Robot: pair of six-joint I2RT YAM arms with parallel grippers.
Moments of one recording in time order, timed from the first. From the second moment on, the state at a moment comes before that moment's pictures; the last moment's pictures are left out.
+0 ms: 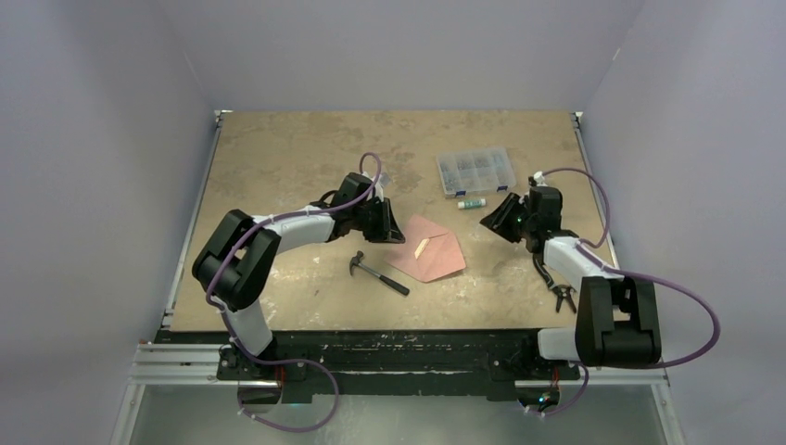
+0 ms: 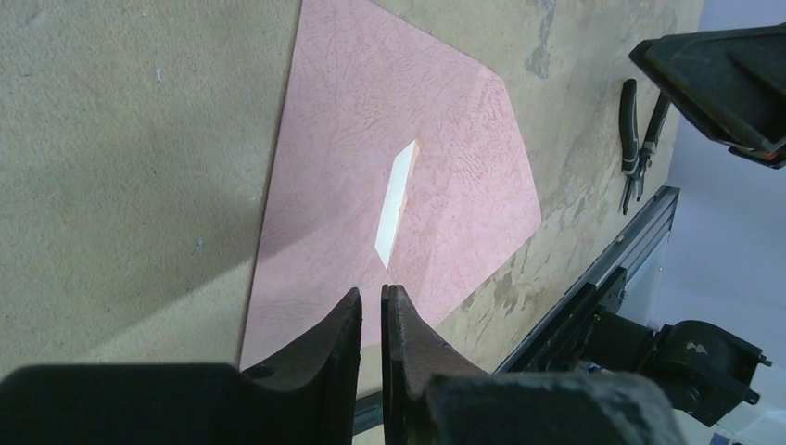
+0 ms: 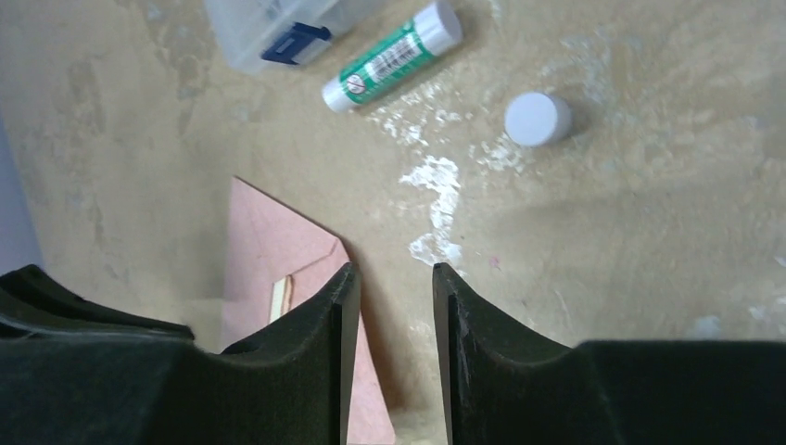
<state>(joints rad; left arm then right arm) -0.58 1.77 1.00 -0.02 0.42 -0.70 0.02 1.35 0.62 0.04 -0.27 0.63</state>
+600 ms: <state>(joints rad) -0.58 1.78 1.00 -0.02 0.42 -0.70 0.10 1.47 0.60 0.04 -0.19 0.61</state>
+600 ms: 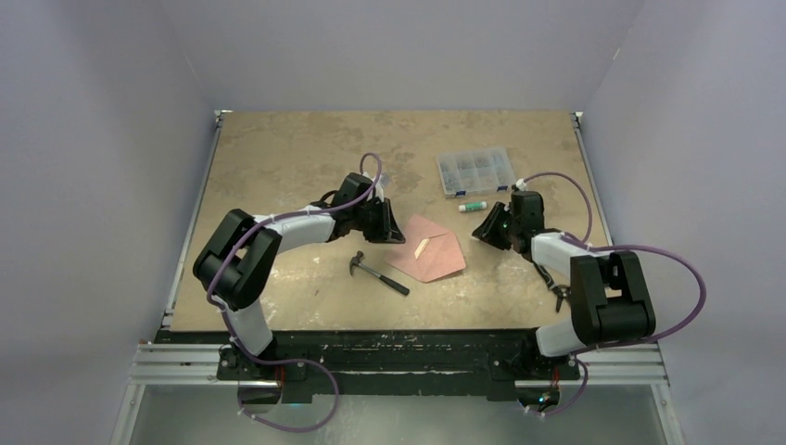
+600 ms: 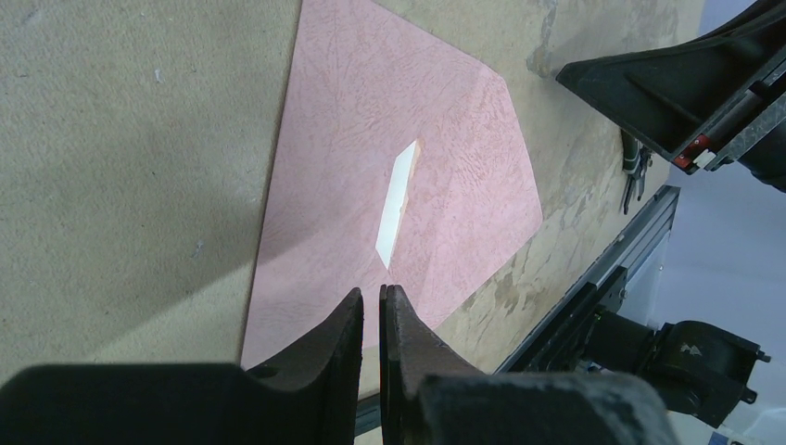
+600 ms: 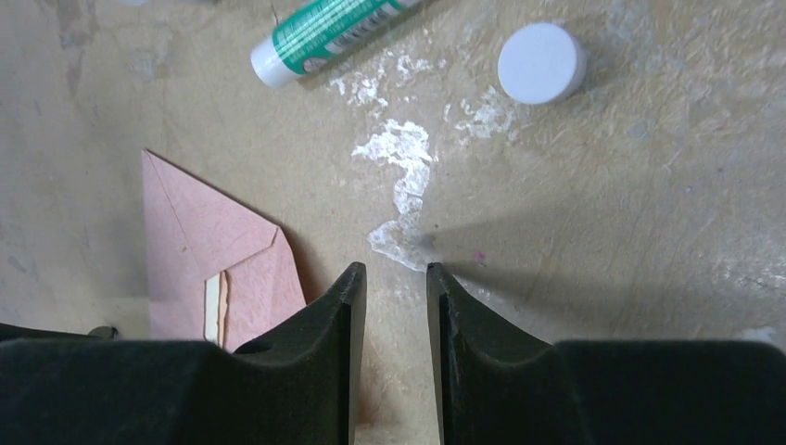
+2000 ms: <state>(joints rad) -0.64 1.87 1.02 -0.02 0.41 -0.70 0.18 1.66 0.77 0.11 -0.06 0.65</state>
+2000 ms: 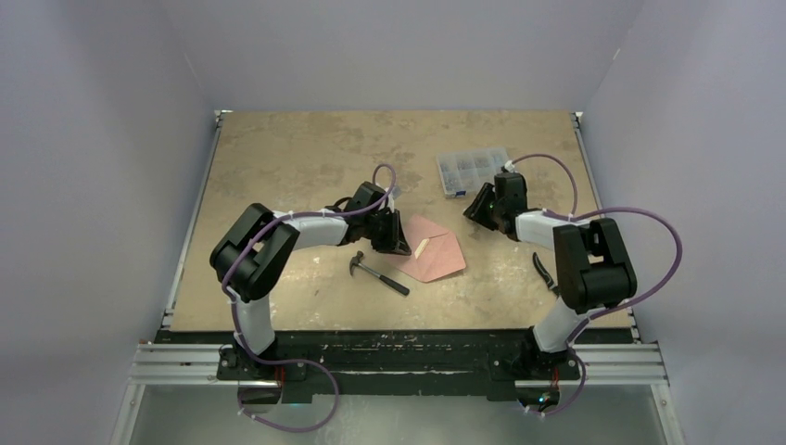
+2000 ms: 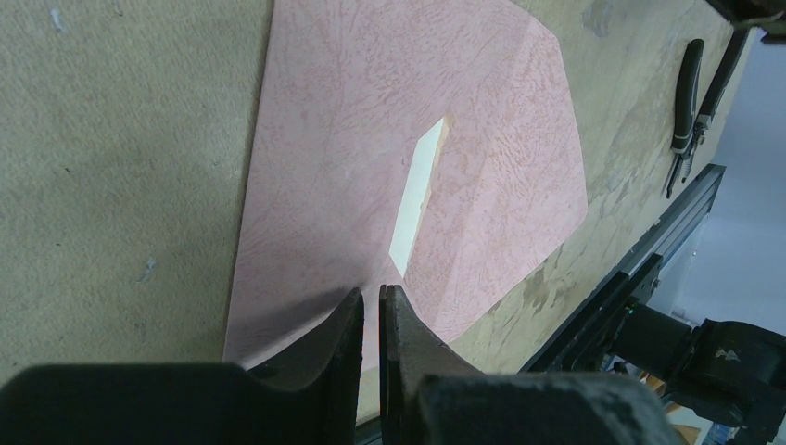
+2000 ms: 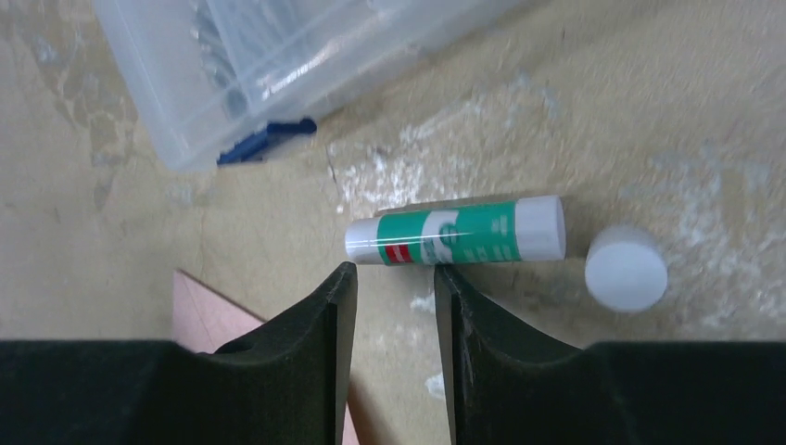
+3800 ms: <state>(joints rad) -0.71 1.98 1.09 0.05 0.45 -0.76 0.17 1.33 0.71 -0.20 0.13 0.64</state>
